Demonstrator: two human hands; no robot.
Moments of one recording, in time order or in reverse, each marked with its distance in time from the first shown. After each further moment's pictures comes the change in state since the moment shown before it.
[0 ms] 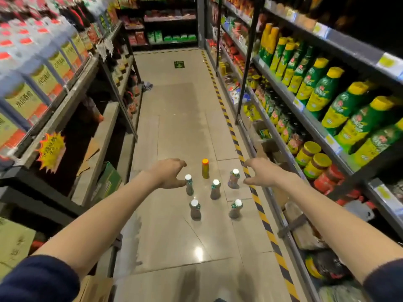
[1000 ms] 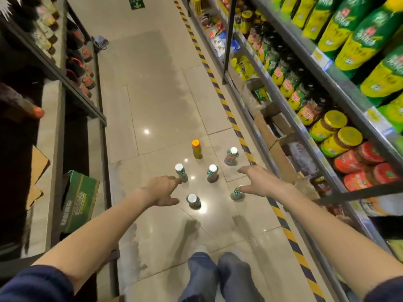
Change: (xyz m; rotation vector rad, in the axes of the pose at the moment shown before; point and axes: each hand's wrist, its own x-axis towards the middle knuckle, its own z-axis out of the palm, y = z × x) left_hand 0.213 -0.089 0.114 0.048 -0.371 0.184; right_hand 0.191 0.047 0.077 0.188 -0.166 0.130
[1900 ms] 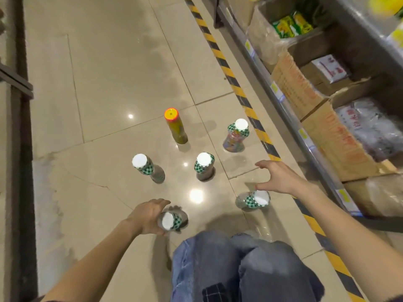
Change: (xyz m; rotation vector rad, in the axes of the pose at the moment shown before) left_hand 0.355 -0.054 0.323 -0.159 -0.112 0.056; right_hand 0.311 0.230 0.260 0.196 -0.002 0.151
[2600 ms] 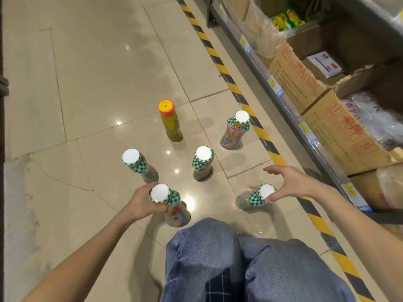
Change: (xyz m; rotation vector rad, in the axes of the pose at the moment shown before) left_hand 0.047 -0.029 0.020 -0.914 0.358 -0.027; right_hand 0.012 0.046 0.048 0.113 -0.054 0.073
